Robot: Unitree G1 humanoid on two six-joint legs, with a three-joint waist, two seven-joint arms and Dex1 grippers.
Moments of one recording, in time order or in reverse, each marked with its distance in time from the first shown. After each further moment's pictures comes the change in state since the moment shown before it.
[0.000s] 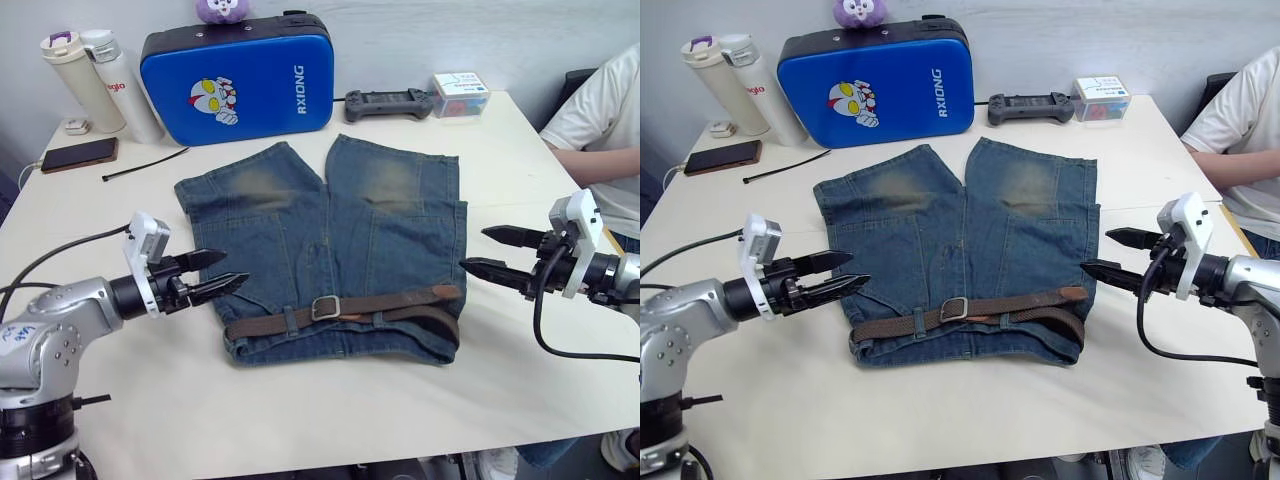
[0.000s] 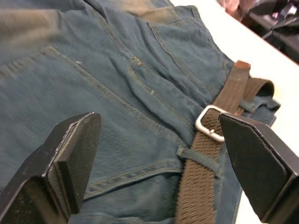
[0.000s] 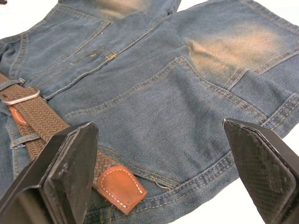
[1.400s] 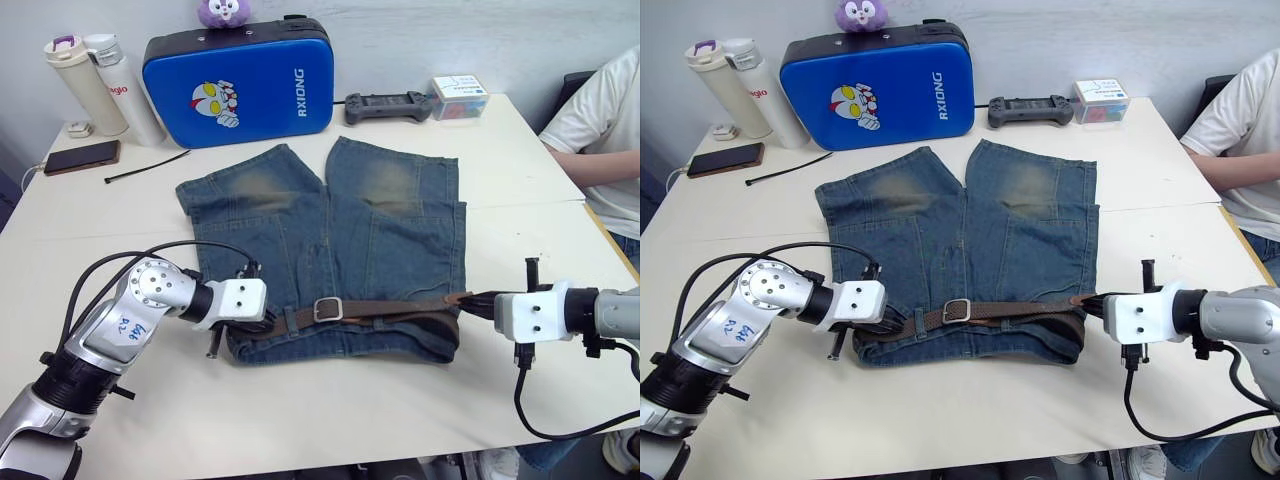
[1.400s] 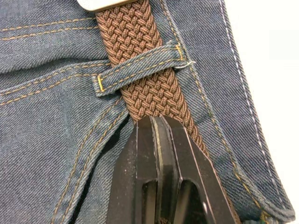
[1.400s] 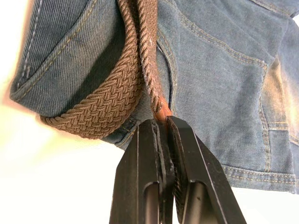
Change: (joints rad) left arm -0.214 0.210 -0.717 0.205 0.636 -0.729 -0.427; right arm 0.283 -0.194 0.136 -0.166 -0.536 -0.807 0.038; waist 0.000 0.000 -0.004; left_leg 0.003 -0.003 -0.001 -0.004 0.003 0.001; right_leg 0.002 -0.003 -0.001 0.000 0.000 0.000
